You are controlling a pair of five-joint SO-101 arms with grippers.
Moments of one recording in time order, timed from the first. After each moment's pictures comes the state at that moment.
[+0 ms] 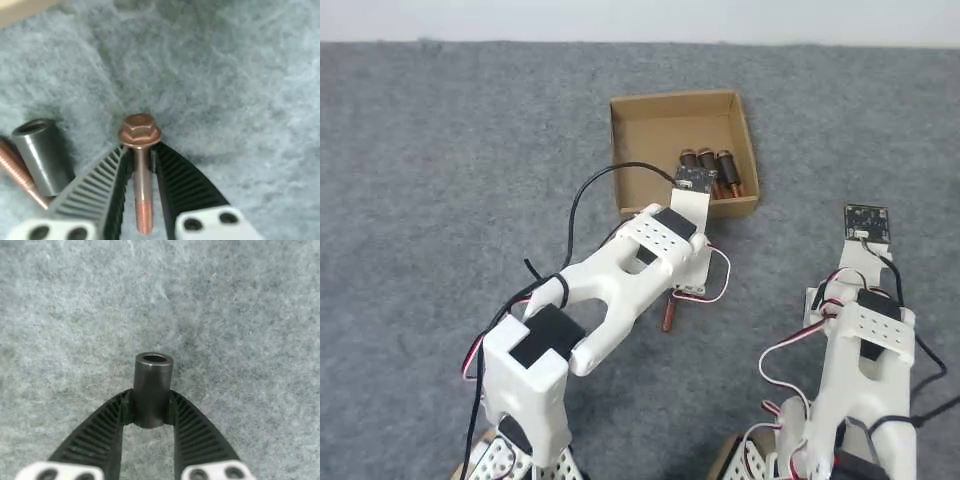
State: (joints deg) left arm 32.1 20.5 15.3 63.2 30.9; right arm 18.6 -32.7 65.6 46.4 13.8
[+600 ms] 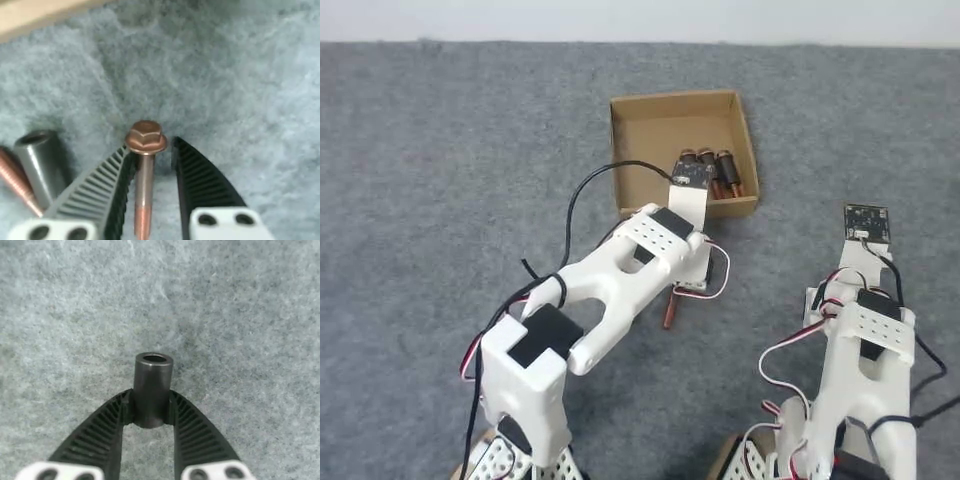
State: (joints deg) left arm 31.5 20.7 15.9 59.6 31.5; right arm 18.6 -32.7 65.6 46.4 13.8
